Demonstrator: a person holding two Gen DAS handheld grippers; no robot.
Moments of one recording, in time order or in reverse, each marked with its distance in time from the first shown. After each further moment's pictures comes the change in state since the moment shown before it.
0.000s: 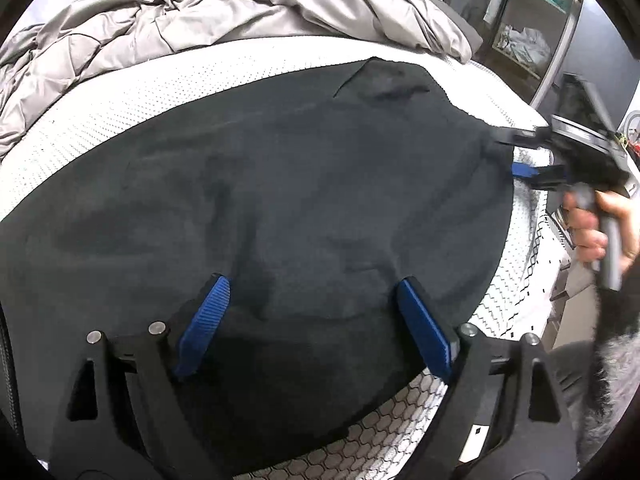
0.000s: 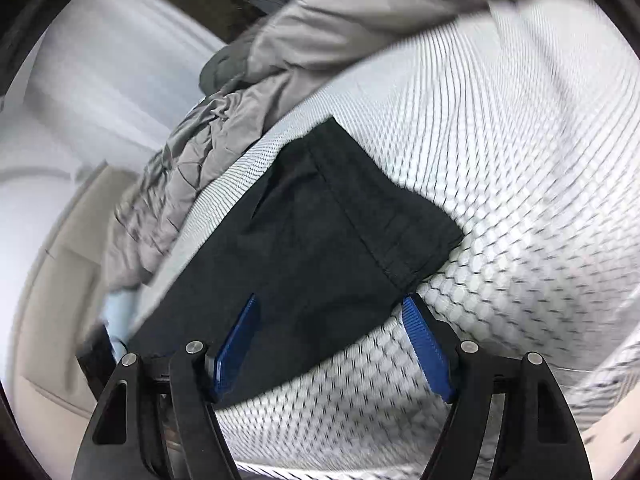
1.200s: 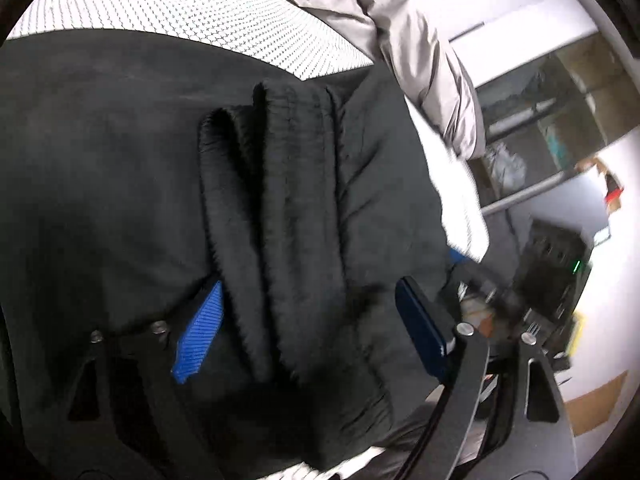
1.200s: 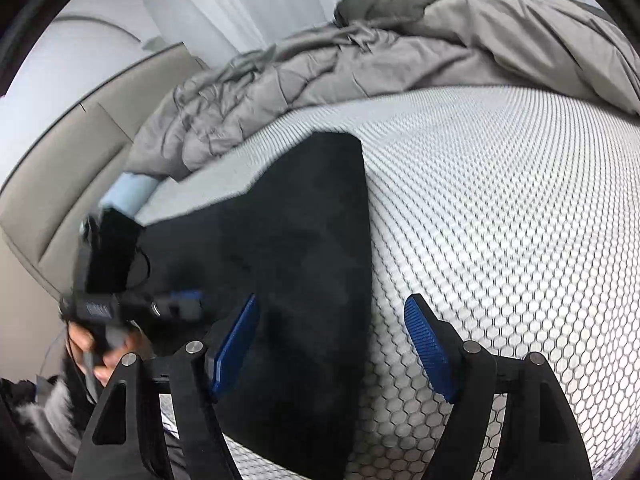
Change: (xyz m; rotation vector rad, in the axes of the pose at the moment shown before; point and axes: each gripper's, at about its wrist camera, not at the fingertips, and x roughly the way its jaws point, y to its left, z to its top) left arm -0.012 0.154 -0.021 -0.542 0.042 -0.399; right arm 0.097 0.167 -0.022 -0.513 0.122 0.023
